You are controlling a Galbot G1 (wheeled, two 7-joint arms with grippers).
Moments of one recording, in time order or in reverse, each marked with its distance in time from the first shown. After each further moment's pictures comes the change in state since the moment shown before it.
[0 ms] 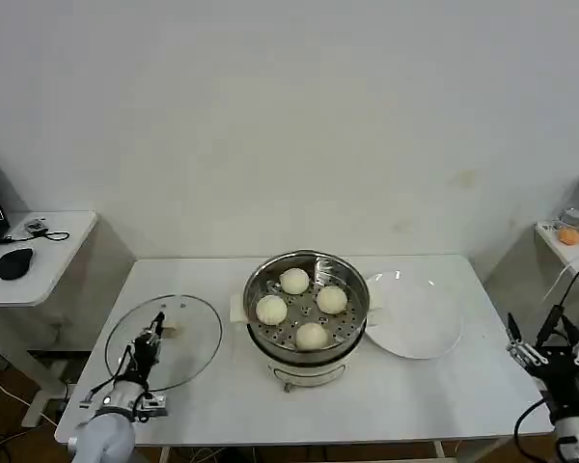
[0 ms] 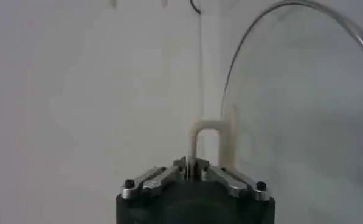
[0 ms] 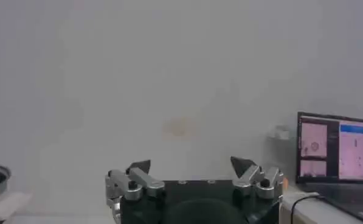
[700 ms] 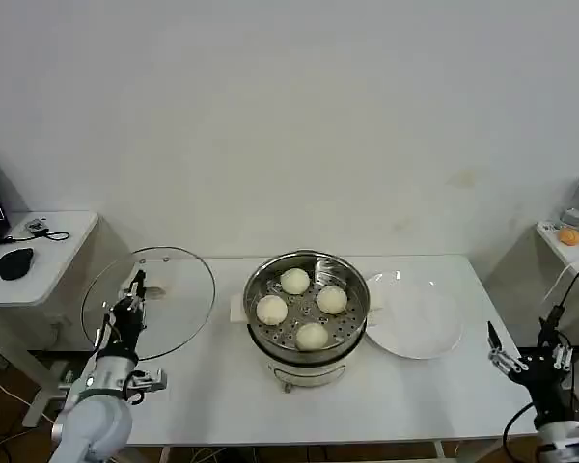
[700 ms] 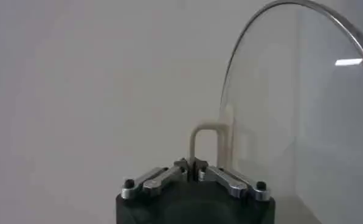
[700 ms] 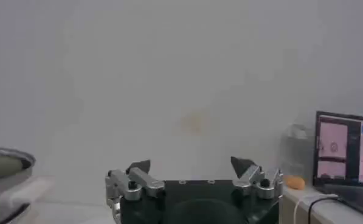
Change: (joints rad) left arm 0.043 0.074 -0.003 -0.354 -0.055 0.242 0.079; right arm -0.015 0.000 -0.050 -0.016 -0.086 0.044 -0.029
